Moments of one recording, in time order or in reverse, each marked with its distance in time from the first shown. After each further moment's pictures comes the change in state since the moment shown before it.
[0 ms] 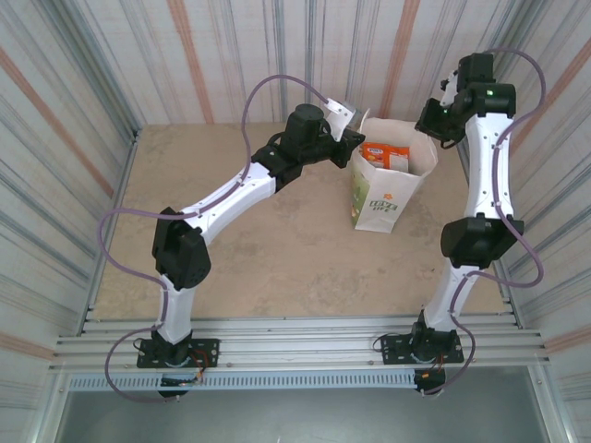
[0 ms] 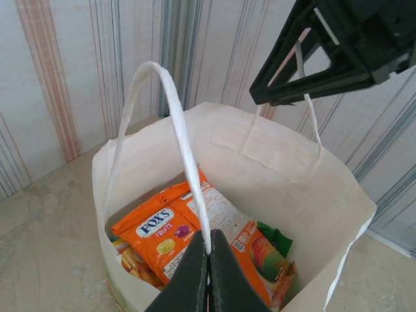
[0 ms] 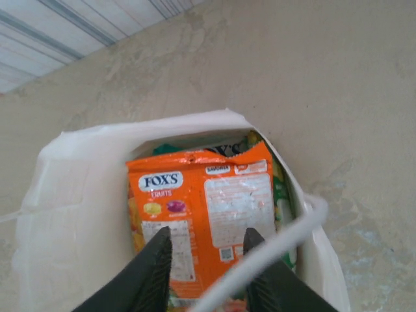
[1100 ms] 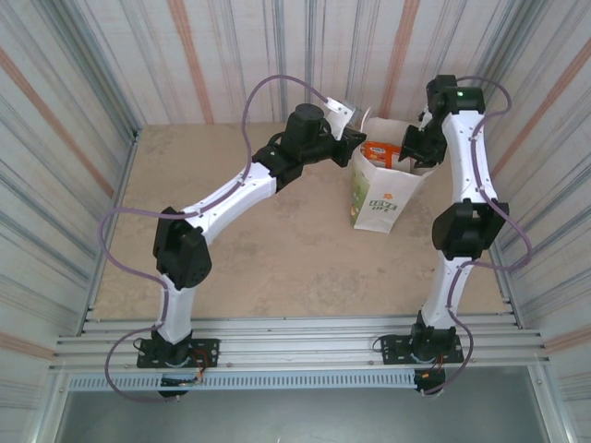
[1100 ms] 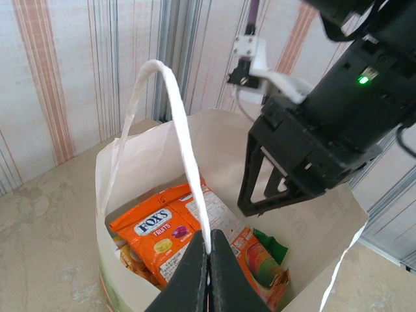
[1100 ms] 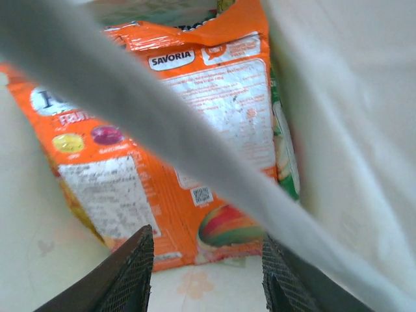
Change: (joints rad) left arm 0.000 0.004 0.003 0.016 0.010 -0.037; right arm 0.070 0.081 -0.051 -0.215 0.086 0.068
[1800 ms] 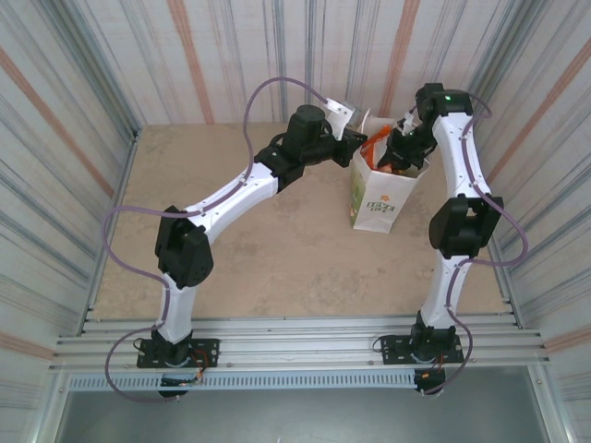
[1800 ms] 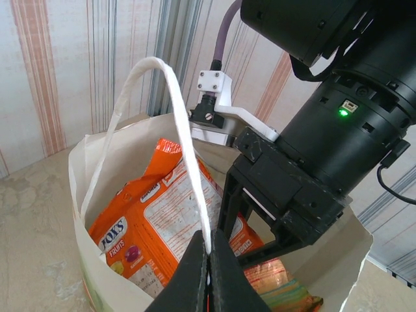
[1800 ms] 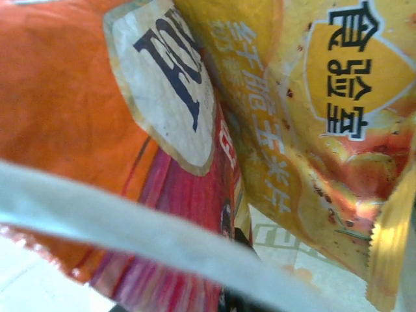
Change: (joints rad) left arm 0.000 0.018 0.000 0.019 0.010 -0.058; right arm 0.032 0.035 -0.082 0.032 -0.304 -0.004
